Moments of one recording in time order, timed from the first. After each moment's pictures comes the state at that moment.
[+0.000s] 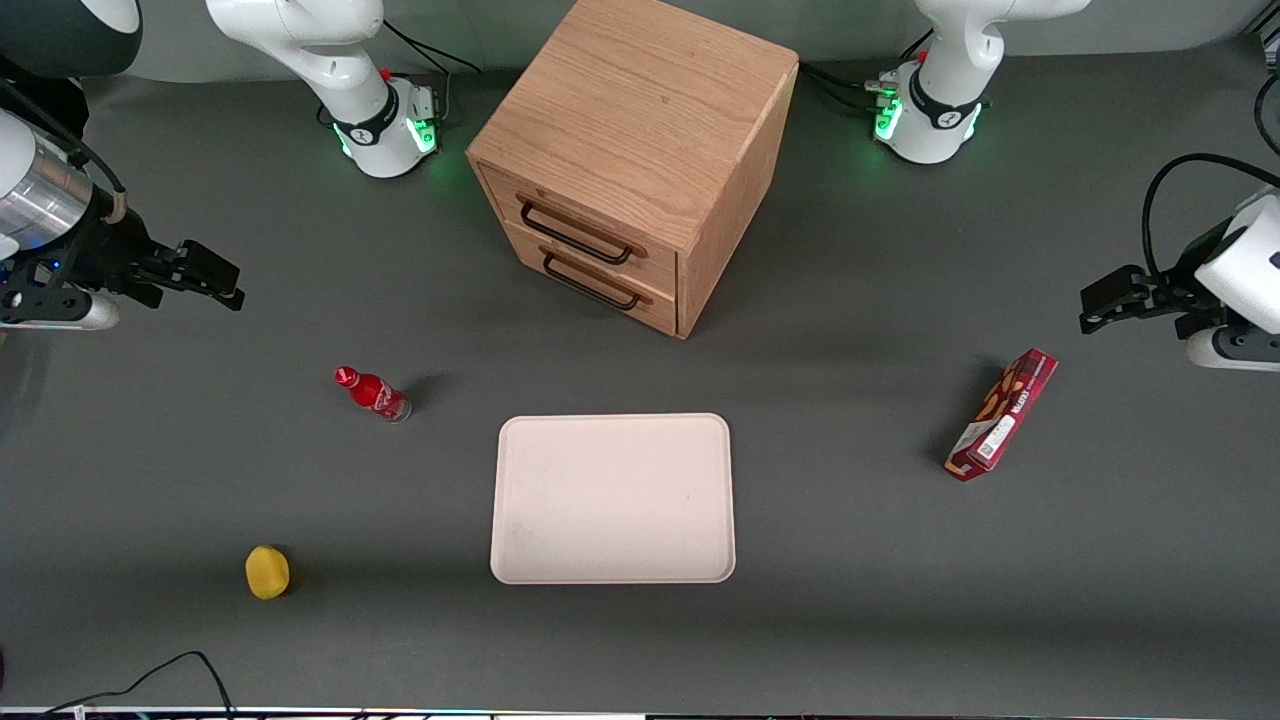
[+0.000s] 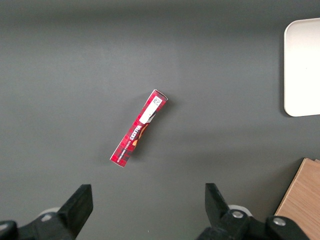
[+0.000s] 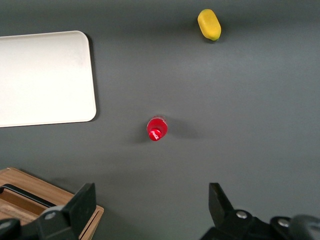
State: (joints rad) arm -0.04 -0.02 0.14 -1.62 0.01 1.62 0.18
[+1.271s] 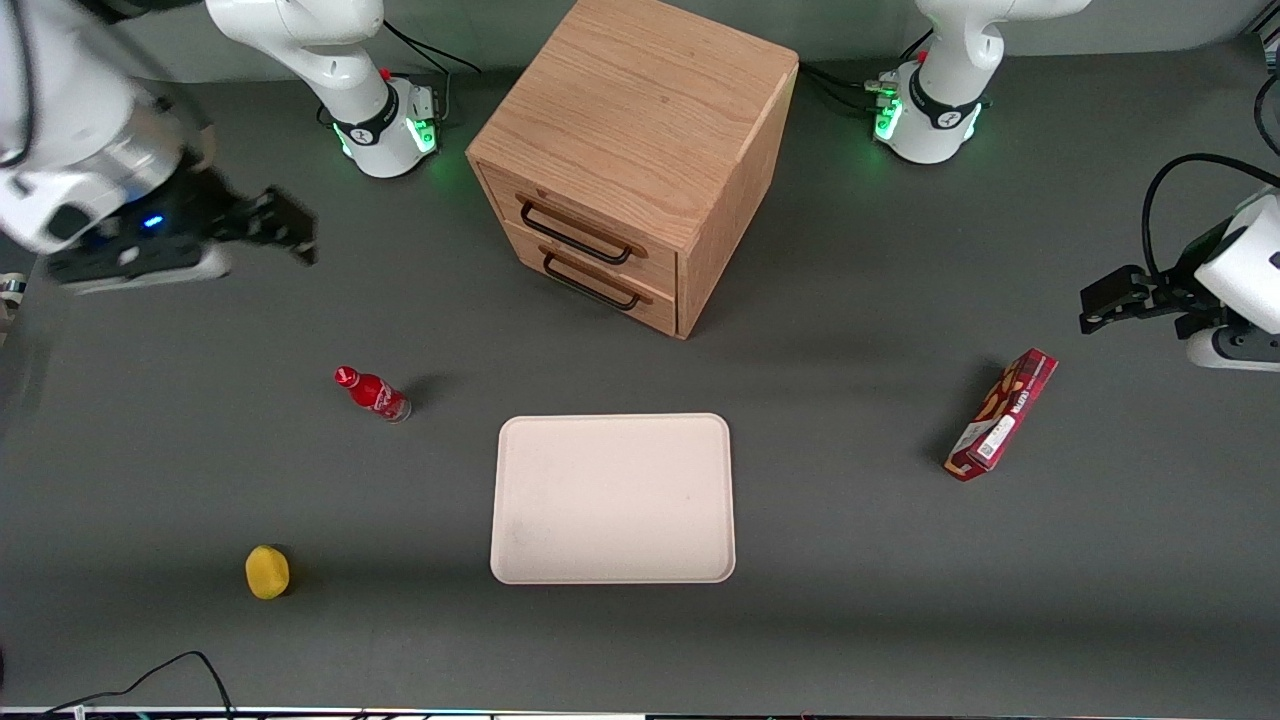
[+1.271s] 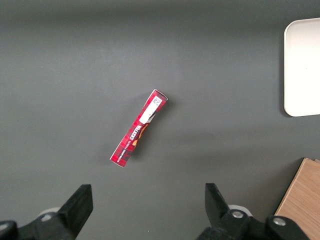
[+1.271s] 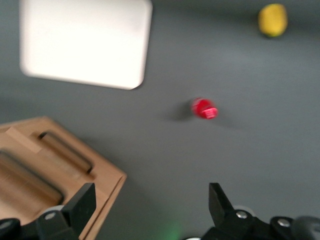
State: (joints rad) arm -0.02 -0.01 0.35 -1.53 0.06 1.48 0.17
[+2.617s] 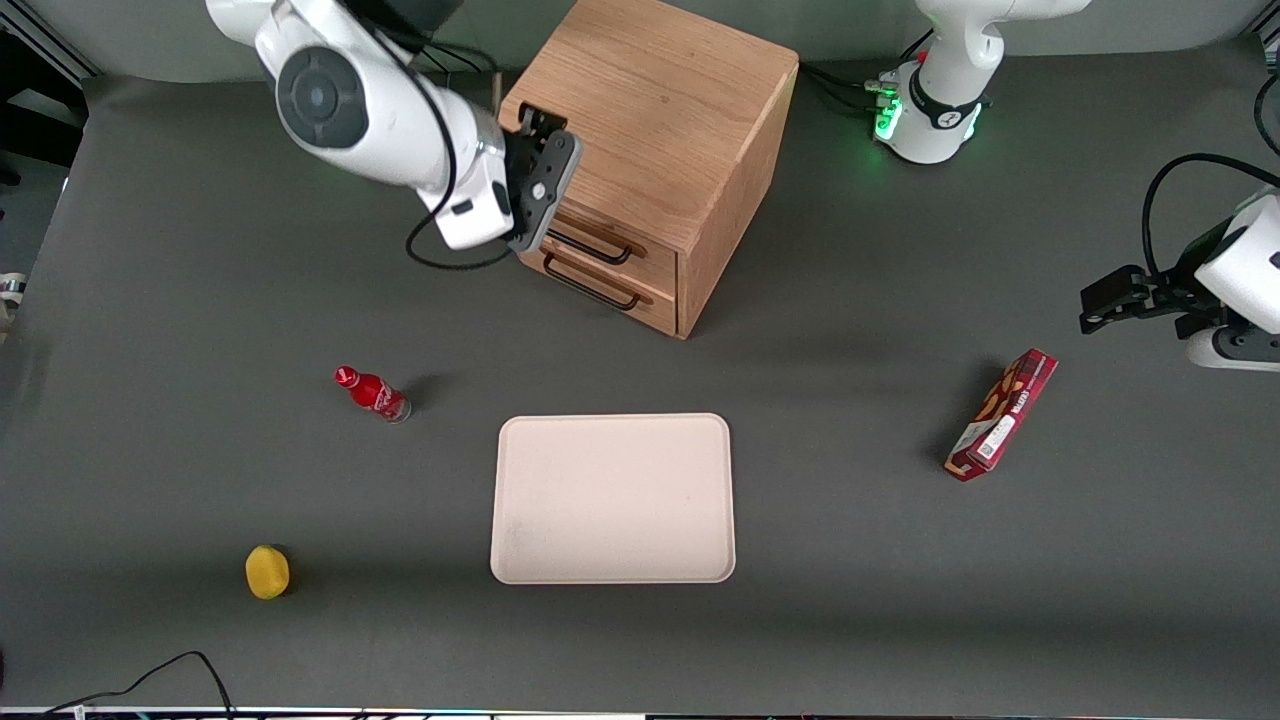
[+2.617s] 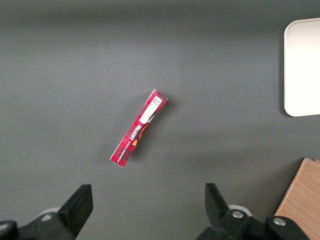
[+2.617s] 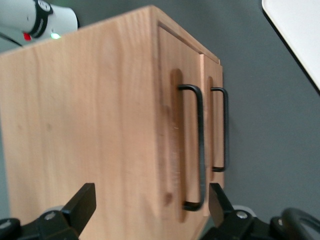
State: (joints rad) arm -0.03 0.15 0.65 -1.68 0.39 1.62 -0.45
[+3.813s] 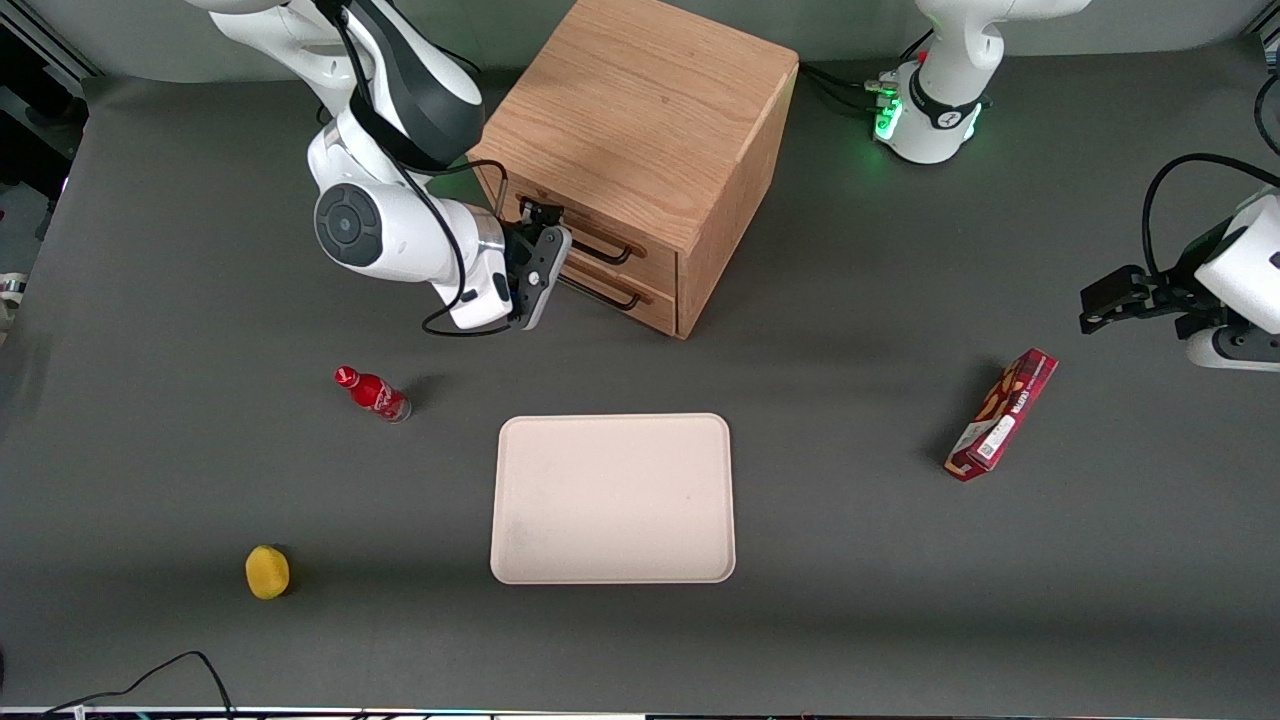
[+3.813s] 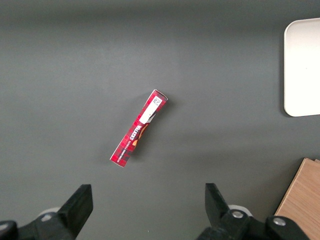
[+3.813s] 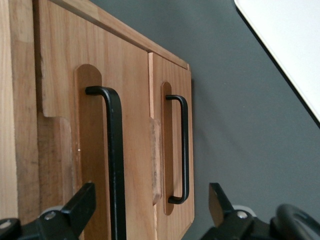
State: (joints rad) arm -0.03 0.22 0.62 -1.89 0.39 1.91 -0.56
